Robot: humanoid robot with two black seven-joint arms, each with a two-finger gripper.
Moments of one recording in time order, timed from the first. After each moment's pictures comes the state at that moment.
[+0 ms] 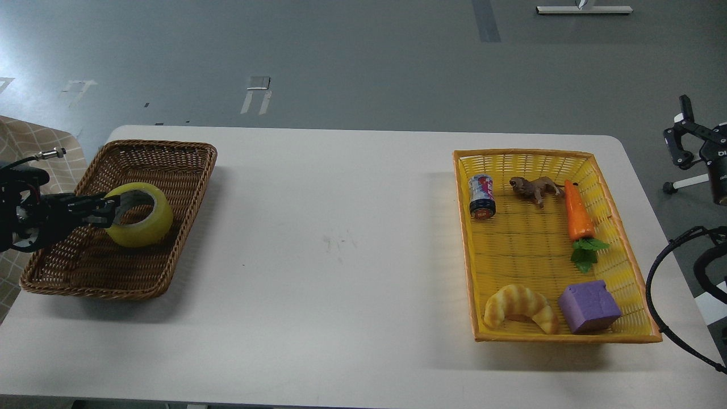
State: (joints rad) left arm -0.67 0.92 -0.26 -0.82 1.59 0.03 -0.34; right arm 0.37 -0.34 1.59 0.94 -0.36 0.49 0.22
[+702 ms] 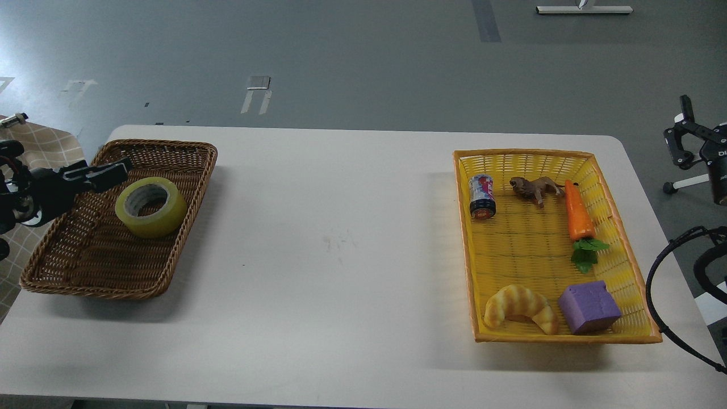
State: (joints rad) left arm -0.77 0.91 -0.27 -0.79 1.16 0.01 -0.41; right arm 0.37 -0.34 1.59 0.94 -0.36 0.49 0.22
